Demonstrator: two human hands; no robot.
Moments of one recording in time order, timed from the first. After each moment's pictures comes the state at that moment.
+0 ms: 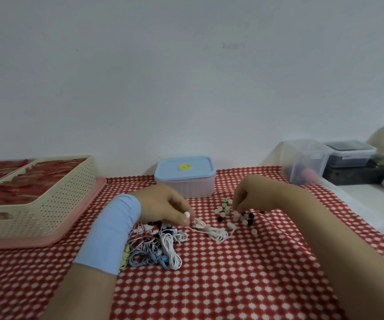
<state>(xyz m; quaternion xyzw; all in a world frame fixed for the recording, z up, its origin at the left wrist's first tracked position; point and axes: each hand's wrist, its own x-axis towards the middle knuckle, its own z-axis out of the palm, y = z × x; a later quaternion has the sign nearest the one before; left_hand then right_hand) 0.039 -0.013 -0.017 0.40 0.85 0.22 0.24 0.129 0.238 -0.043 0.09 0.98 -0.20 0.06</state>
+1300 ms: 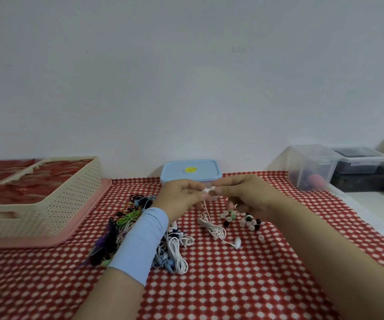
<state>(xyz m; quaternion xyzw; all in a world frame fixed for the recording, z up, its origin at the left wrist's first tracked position) 0.037 0.020 -0.055 0.26 0.77 0.56 0.14 0.121 0.199 -0.049 0.12 0.72 -0.69 -0.06</state>
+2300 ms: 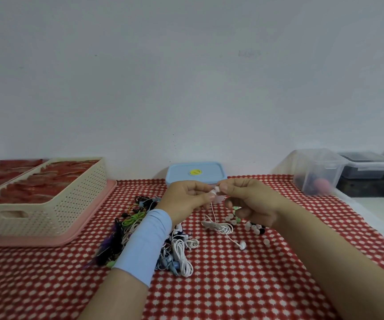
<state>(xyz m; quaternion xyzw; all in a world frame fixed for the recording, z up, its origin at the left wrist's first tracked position) 0.041 0.016 -0.049 0.29 0.74 0.59 0.15 0.120 0.195 -0.051 0.07 0.66 -0.75 0.00</state>
